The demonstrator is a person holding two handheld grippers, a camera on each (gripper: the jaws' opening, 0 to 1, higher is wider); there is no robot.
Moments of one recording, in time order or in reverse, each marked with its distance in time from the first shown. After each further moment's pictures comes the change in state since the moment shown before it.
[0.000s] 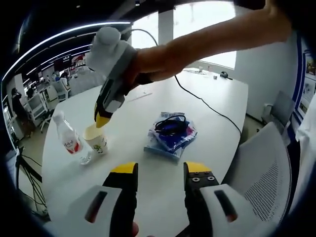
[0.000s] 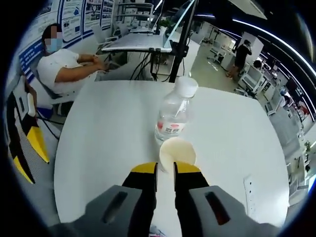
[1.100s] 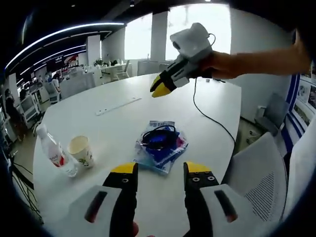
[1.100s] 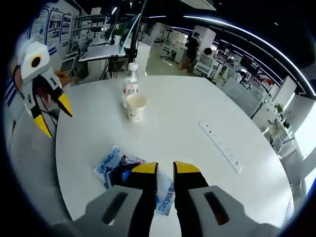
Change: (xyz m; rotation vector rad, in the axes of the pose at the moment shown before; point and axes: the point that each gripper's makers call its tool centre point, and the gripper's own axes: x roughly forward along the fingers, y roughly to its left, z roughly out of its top) left arm 0.030 -0.028 0.029 0.005 -0.016 -0.078; right arm -0.170 -0.010 -0.146 0.259 -0.018 -0.321
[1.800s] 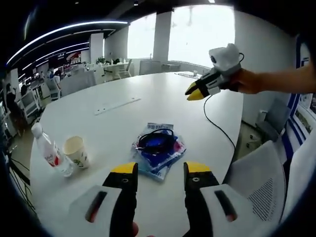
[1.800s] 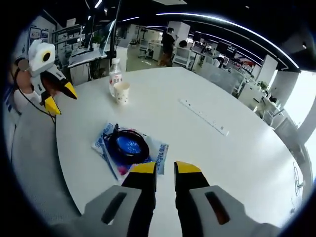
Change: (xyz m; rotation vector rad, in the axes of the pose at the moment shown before) left arm 0.016 -0.017 0.004 -0.040 0.002 0.014; right arm -0.079 -0.010 -0.100 0.196 0.002 -0.117
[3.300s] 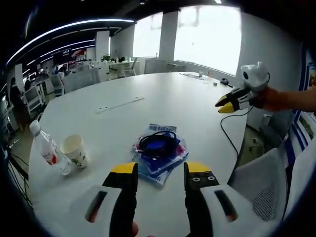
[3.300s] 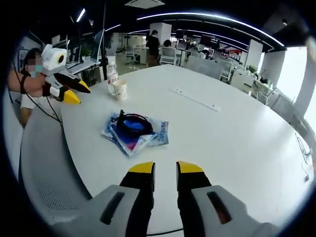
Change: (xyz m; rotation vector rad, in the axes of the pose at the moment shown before) left arm 0.015 -0.001 0.001 -0.038 0.001 0.034; right arm -0.038 0.023 -0.054 0.159 -0.019 -0.013
